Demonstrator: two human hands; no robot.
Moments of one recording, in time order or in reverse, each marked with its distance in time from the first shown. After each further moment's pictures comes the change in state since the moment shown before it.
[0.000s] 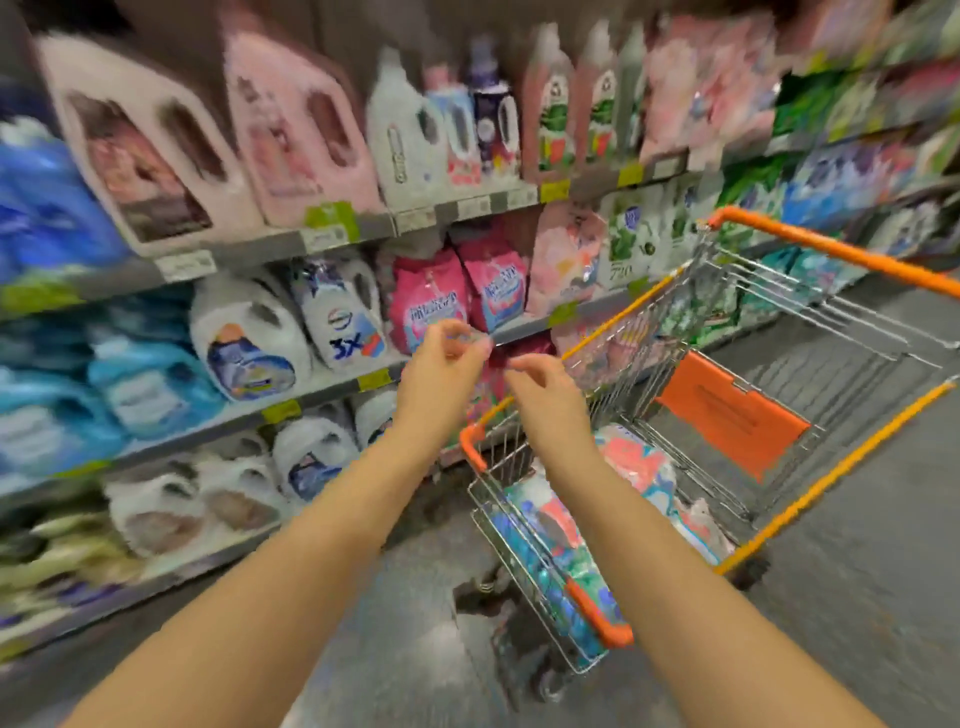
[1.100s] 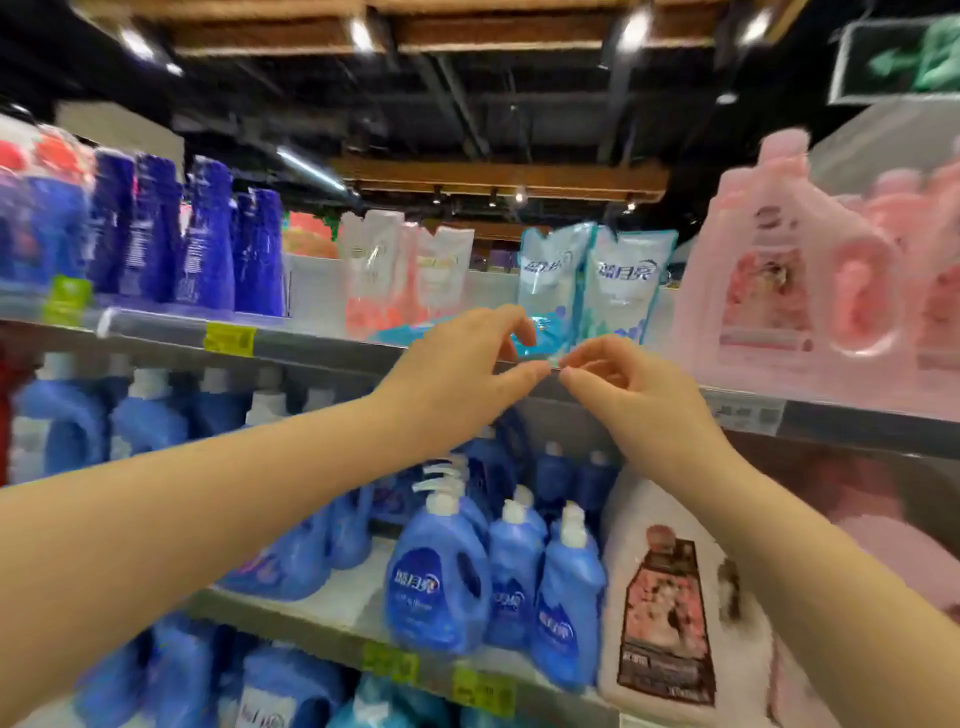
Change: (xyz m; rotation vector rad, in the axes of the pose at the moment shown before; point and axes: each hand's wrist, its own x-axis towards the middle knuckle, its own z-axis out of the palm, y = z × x) left_hand 0.207 0.104 -0.598 0.899 0.588 0.462; right_hand 0.097 -0.431 0.479 -0.038 -0.537 -1.074
